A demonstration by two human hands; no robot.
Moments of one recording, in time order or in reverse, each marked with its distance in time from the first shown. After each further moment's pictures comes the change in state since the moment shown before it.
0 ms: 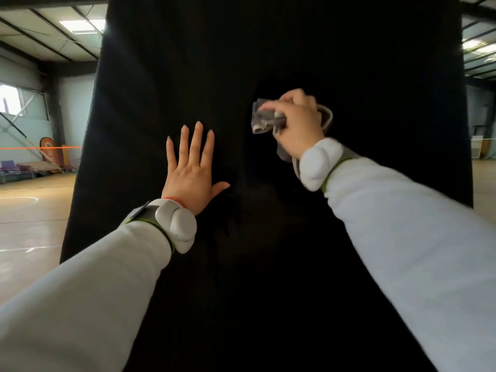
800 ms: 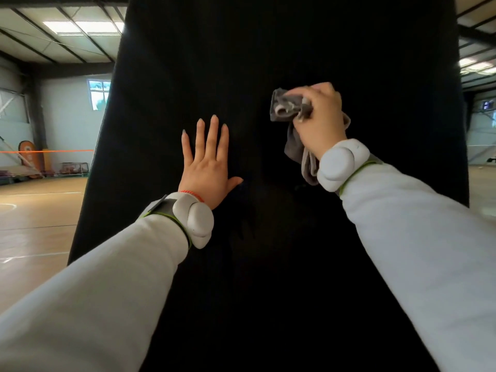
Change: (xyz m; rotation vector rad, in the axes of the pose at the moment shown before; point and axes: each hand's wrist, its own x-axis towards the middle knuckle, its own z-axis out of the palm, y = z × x) left_hand 0.016 -0.009 -0.003 -0.038 0.042 0.029; right_hand 0.004 -0.019 -0.008 0.078 0.140 0.135
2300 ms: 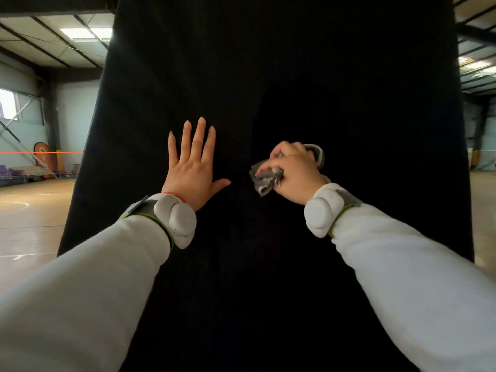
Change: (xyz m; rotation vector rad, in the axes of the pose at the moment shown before) left_hand -0.002 0.001 -0.005 0.002 -0.031 -0.027; right_hand -0.047 0.033 0.017 -0.165 -0.430 -0.295
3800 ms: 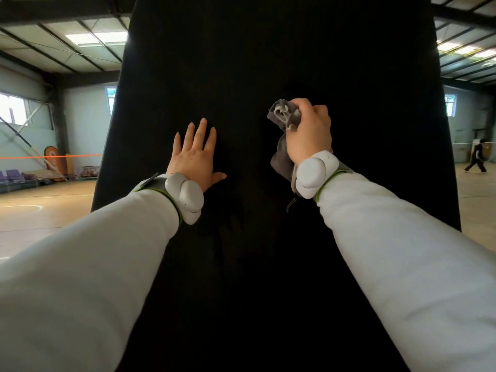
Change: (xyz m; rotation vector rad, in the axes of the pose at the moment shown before) left_hand 0.004 0.001 -0.038 0.013 -0.204 -0.030; right_hand 0.013 -0.012 -0.041 0.248 0.490 0.455
